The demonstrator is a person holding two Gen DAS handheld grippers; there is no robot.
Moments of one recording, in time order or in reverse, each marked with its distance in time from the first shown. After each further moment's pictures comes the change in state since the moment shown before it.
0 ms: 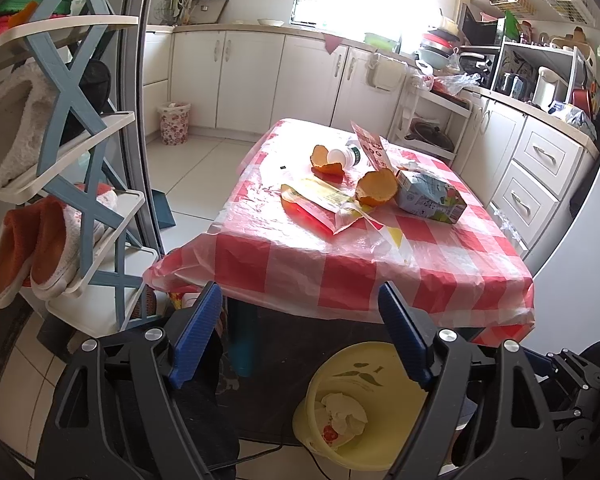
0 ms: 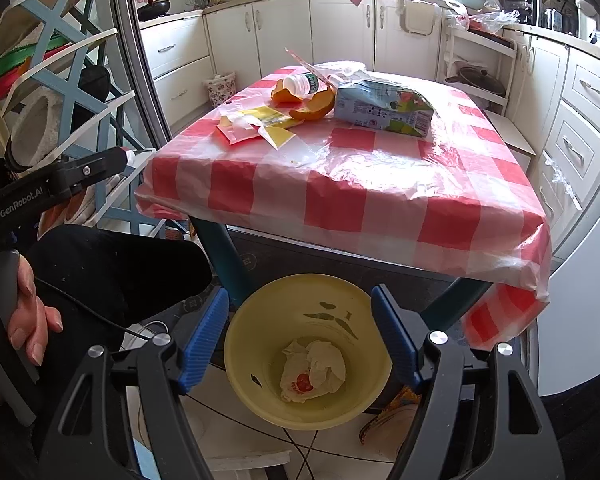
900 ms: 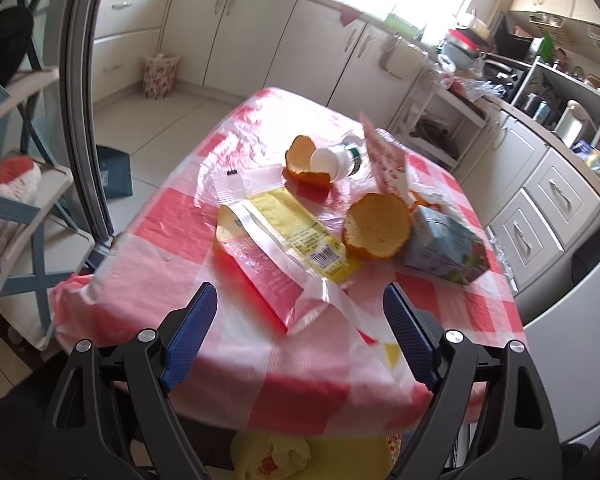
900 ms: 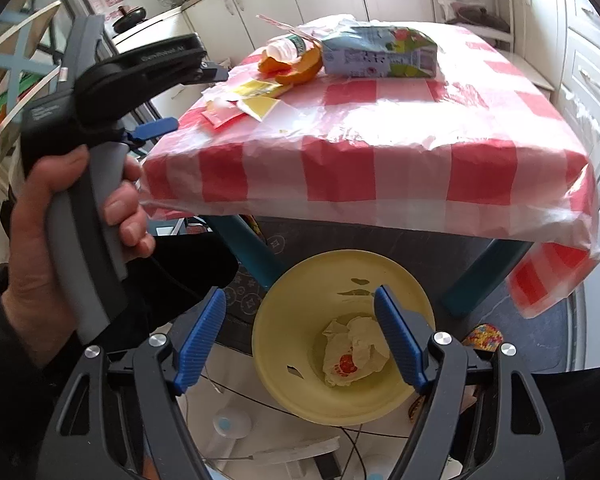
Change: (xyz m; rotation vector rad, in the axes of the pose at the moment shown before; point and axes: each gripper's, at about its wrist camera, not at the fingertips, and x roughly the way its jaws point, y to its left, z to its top) left arm 0.148 -0.024 0.067 -0.166 0.131 -0.073; right arm 0.038 -0.025 0.002 0.181 0.118 0.144
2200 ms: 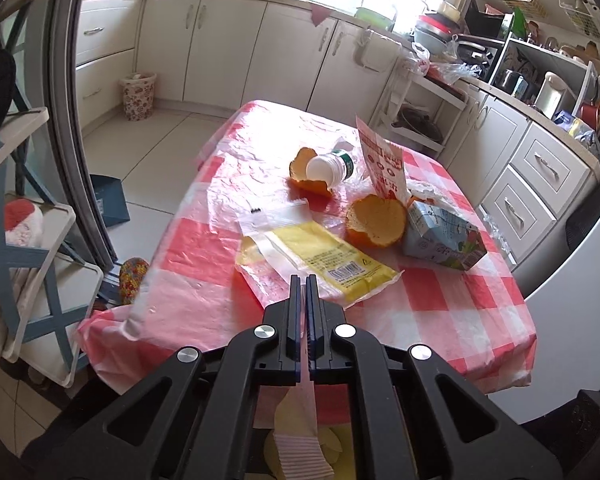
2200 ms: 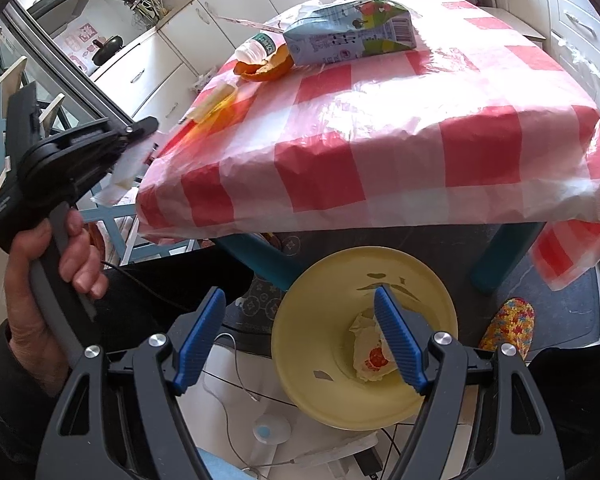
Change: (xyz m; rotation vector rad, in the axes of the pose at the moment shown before) left arm -0.027 0.014 0.017 0.135 -0.009 -0.036; right arm 0.012 -0.024 0.012 0.157 0.030 0.083
